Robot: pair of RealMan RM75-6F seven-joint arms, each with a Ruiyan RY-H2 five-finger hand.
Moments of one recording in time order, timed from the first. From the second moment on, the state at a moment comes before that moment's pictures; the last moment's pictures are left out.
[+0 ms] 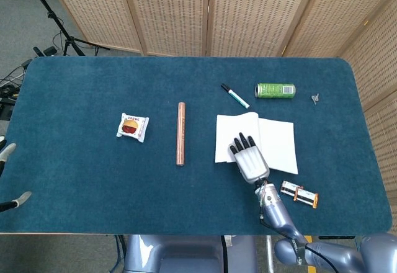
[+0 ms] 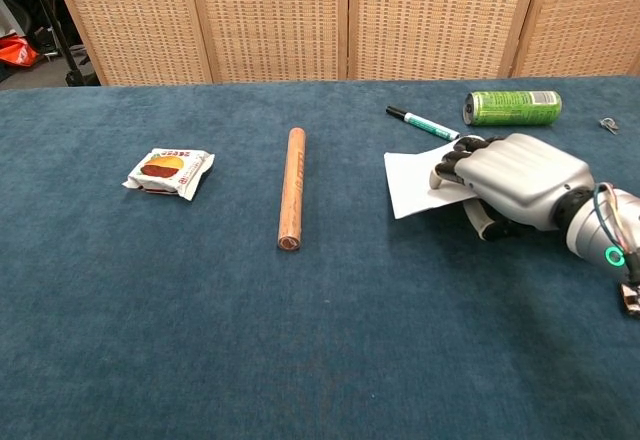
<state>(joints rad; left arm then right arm) -0.04 -0.99 -0.03 -1.69 1.54 1.55 -0.12 0.62 -1.71 0.14 -1.39 -1.16 1.12 -0.80</state>
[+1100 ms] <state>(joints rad) -0.02 -1.00 -0.01 -1.67 1.60 1.60 -0.13 0.40 -1.74 0.41 -1.48 -0.94 1.09 0.43</state>
